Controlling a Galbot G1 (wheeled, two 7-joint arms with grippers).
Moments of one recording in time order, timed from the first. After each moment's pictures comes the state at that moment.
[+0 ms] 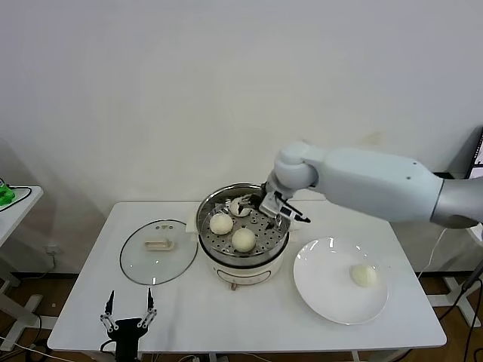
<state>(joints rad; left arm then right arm) 1.67 -1.41 -0.54 -1.81 0.14 -0.35 -0.34 0.58 1.01 -1.25 1.43 -0.05 0.18 -0.95</state>
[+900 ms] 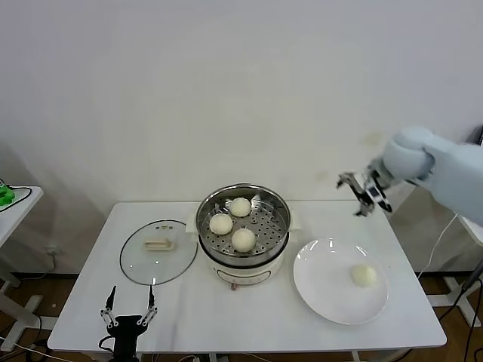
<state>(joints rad) 1.69 -1.35 -0.53 -1.84 0.12 -0.34 -0.34 0.46 0.51 -1.17 1.50 -0.06 -0.17 -1.01</state>
